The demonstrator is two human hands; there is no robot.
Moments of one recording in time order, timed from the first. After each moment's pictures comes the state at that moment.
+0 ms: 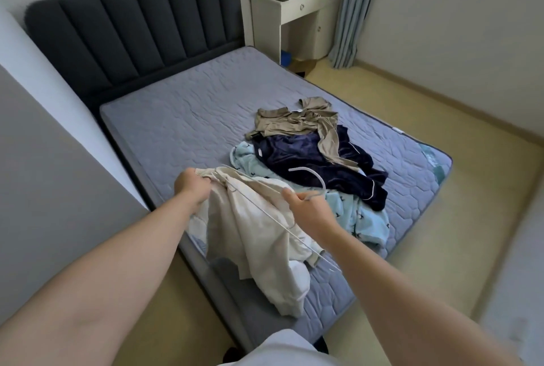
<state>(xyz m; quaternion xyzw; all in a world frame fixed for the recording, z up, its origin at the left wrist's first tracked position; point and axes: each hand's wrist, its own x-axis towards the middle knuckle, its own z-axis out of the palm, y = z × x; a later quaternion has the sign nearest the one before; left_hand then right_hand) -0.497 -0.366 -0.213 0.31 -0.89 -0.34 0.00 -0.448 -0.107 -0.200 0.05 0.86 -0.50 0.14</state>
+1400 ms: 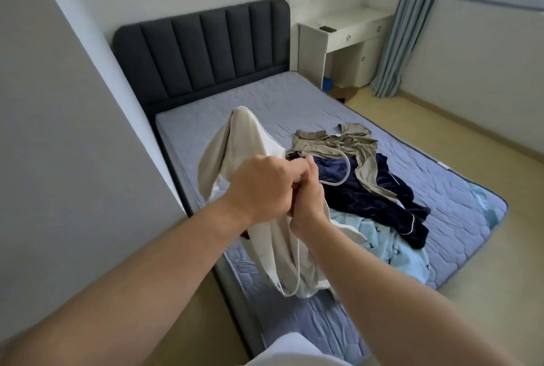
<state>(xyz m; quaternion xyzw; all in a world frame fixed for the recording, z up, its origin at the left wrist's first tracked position) -0.409 -0.304 -0.063 -0.18 -0.96 -0.10 0.20 -0.451 -0.217 -0.137 0.16 0.55 -0.81 0.11</state>
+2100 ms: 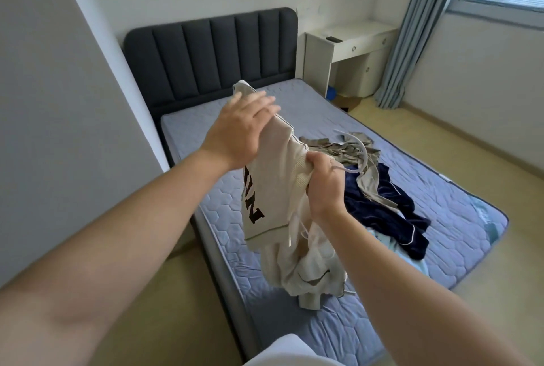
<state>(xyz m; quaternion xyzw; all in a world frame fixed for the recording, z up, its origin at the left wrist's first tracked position) -0.471 -0.380 -0.046 -0.15 -0.95 0.00 0.26 -0.454 -0.200 -0.098 0.00 0.65 -0.76 -0.03</state>
